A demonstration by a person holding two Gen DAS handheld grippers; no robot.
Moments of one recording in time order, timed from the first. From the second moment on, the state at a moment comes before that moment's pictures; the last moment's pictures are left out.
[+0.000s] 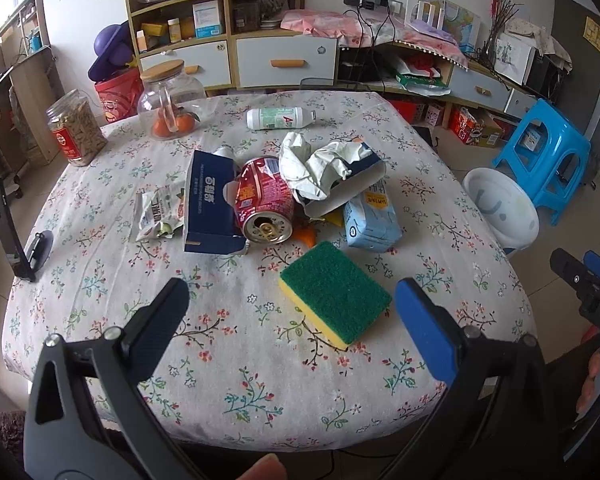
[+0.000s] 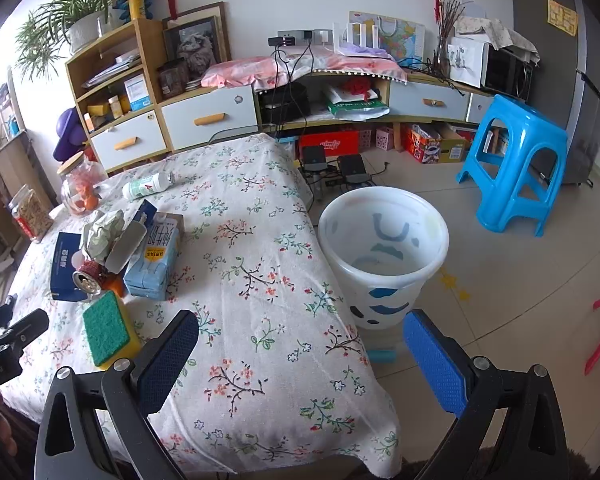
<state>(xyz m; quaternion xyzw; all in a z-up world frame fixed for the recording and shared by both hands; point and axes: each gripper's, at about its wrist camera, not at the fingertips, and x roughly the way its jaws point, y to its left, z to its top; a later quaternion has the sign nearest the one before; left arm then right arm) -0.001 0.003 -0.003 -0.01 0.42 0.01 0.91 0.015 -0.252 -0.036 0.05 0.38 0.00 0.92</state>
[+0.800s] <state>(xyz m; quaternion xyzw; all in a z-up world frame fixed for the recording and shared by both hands) 0.002 0.007 -0.004 -0.02 0.42 0.02 0.91 0.015 -0.253 -0.036 0.06 0.38 0.00 0.92</state>
